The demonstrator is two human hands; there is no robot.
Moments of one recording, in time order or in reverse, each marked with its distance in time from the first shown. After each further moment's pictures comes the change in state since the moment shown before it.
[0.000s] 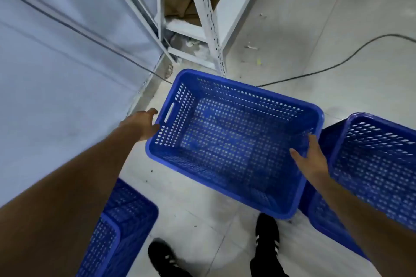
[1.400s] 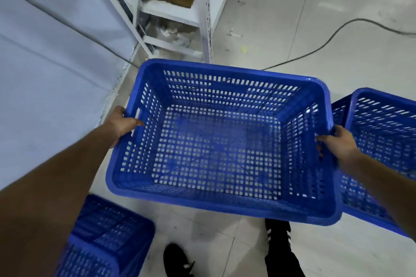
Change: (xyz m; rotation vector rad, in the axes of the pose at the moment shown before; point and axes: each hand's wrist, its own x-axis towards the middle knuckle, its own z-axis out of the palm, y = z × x) left_hand 0.082 -0.074 0.045 -0.931 -0.111 -0.265; right_hand 0.004 0.005 0.013 0.287 0.171 0.420
